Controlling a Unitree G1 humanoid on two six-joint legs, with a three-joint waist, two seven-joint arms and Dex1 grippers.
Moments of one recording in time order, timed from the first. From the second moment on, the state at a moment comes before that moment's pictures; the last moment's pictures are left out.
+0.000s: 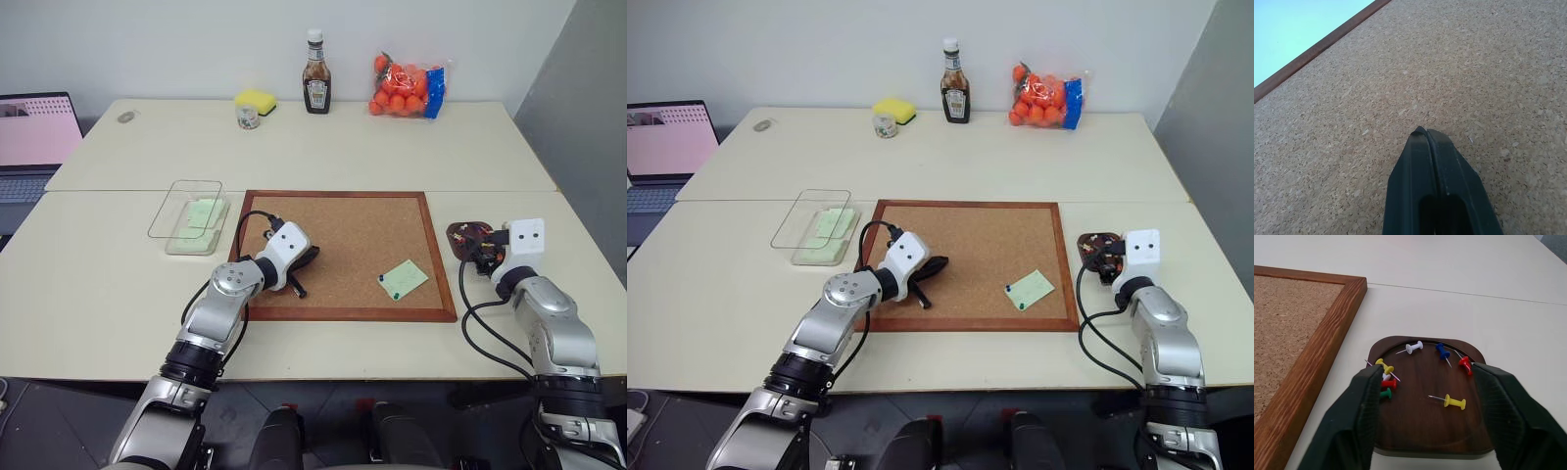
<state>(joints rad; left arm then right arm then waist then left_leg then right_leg) -0.47 0.39 -0.21 0.19 0.01 0.25 -0.65 -0.26 -0.40 -0.23 0.00 0.20 0.42 0.24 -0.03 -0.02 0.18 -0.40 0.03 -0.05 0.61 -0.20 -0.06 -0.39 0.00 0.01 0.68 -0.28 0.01</state>
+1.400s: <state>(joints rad) -0.47 0.39 -0.21 0.19 0.02 0.25 -0.67 -0.02 -0.53 0.15 -0.36 0.22 0.41 0.61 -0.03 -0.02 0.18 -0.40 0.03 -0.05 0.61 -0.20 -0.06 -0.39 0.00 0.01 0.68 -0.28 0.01</state>
